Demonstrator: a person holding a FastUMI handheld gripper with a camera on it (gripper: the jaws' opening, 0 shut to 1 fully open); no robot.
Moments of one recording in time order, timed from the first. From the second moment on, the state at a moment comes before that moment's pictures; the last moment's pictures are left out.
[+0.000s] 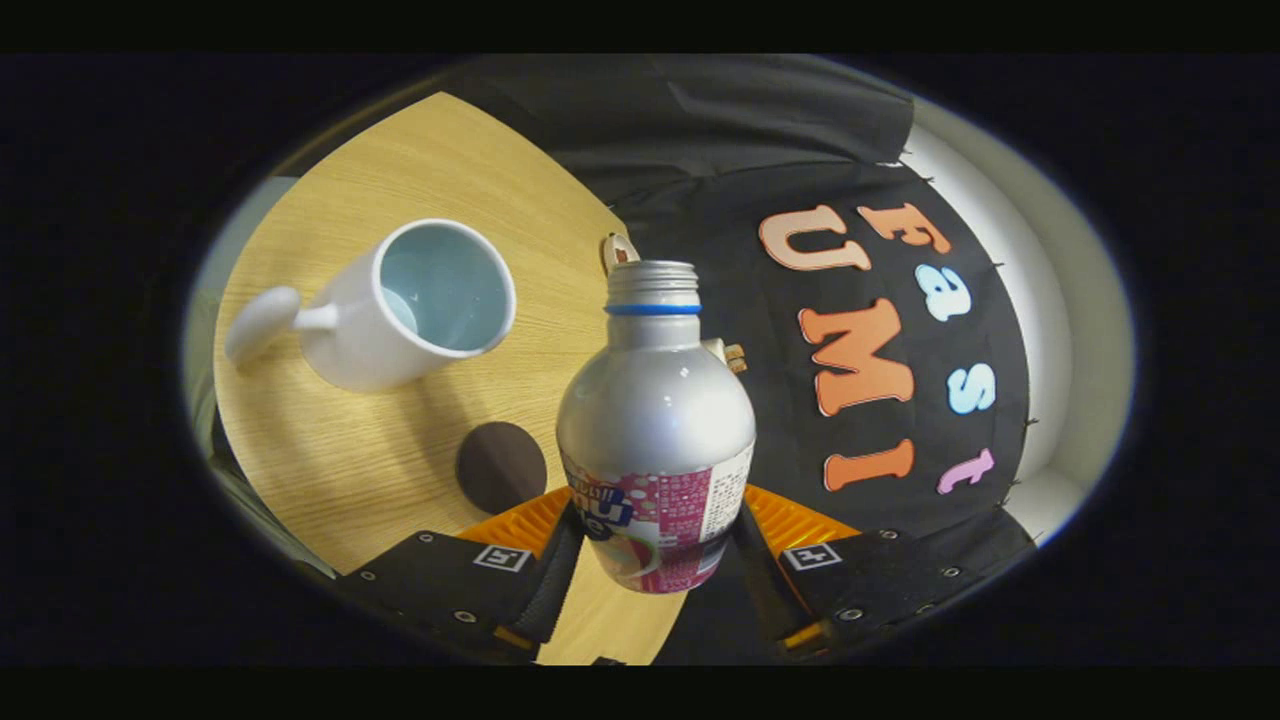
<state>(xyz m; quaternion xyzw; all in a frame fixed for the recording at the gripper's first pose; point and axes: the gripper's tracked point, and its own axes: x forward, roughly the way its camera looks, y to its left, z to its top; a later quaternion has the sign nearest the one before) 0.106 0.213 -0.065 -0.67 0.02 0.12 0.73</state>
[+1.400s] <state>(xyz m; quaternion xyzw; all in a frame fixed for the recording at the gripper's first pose) 0.114 0.227 -0.047 -0.80 -0.01 0.10 0.59</state>
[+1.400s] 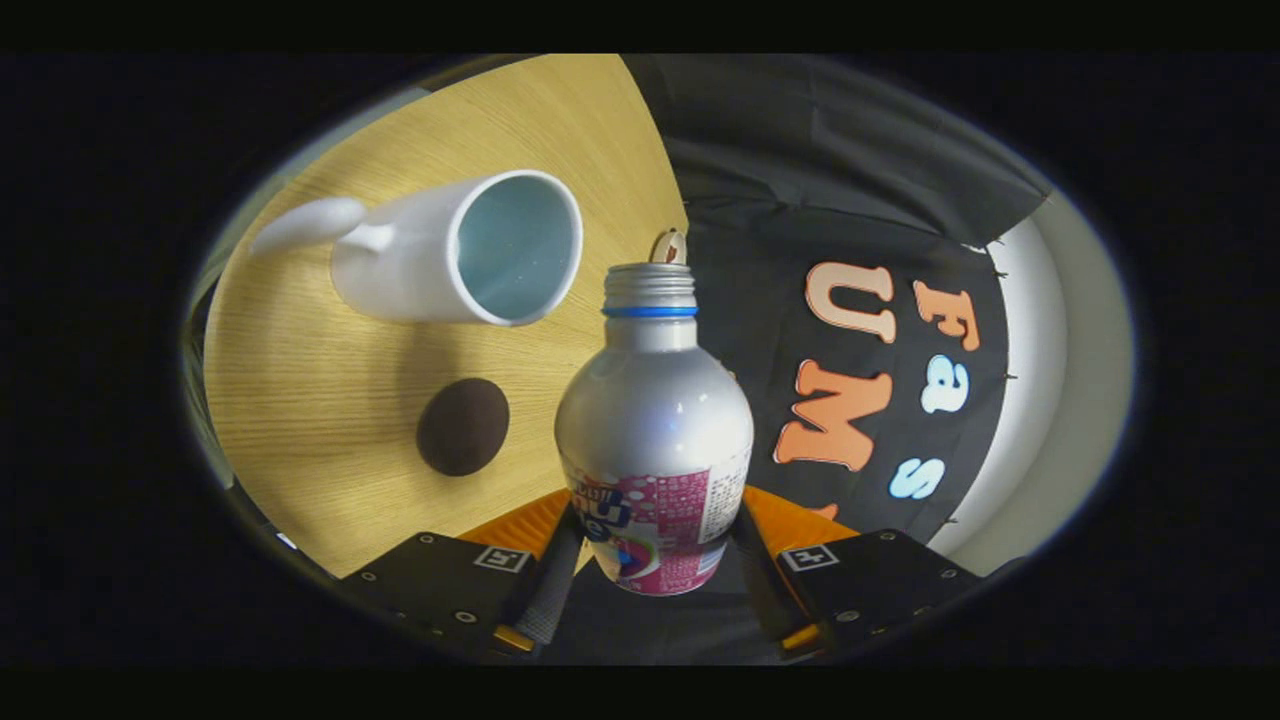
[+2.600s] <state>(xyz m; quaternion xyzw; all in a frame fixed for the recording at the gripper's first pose) 0.114 0.235 -0.036 -0.86 -0.01 0.08 0.50</state>
